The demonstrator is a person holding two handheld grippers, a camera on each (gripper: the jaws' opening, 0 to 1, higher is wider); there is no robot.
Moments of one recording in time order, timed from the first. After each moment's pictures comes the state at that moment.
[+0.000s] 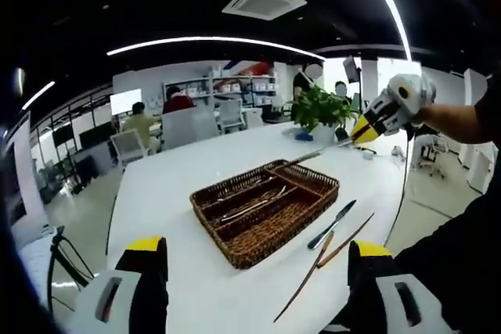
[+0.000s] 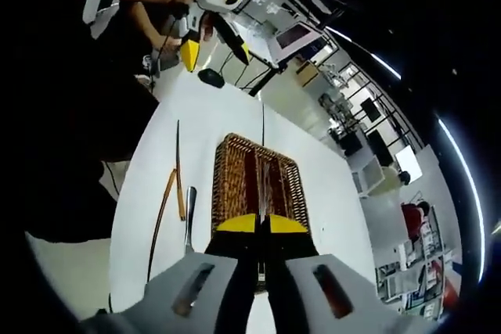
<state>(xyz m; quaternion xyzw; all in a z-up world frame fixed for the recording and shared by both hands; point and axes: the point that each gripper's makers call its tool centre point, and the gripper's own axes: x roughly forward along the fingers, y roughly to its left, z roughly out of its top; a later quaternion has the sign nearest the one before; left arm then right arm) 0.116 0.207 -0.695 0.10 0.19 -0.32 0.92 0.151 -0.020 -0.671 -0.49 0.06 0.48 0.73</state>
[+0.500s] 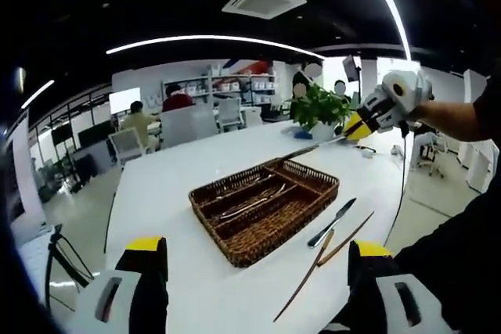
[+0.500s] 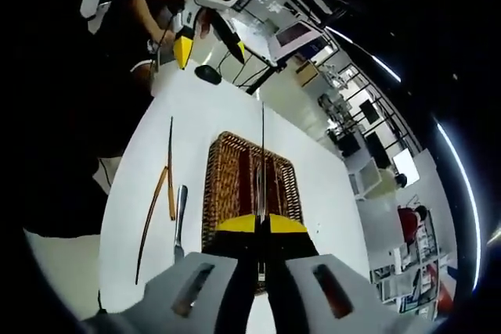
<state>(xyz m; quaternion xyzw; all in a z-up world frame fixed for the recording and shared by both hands) 0.118 0.208 -0.703 0.10 0.19 -0.32 0.92 0.166 -0.012 -0.672 -0.50 0.05 0.48 0.72</state>
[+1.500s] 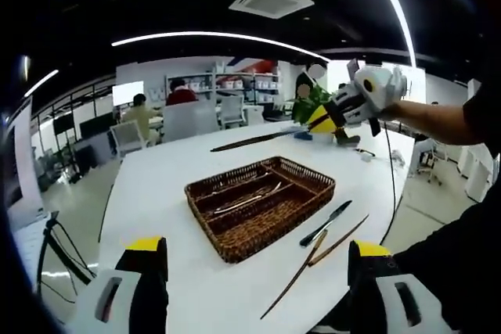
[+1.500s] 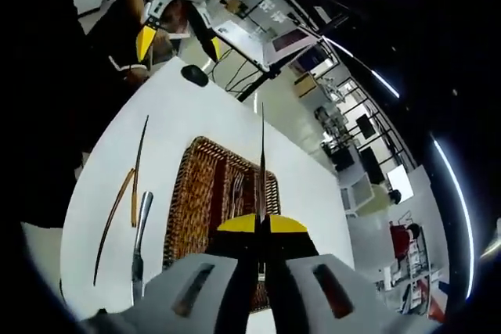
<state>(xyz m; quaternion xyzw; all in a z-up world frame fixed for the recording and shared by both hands) 0.111 0.200 -0.705 0.08 0.20 -0.32 0.92 0.224 0.021 -0.662 -0.51 0.01 0.48 0.71</state>
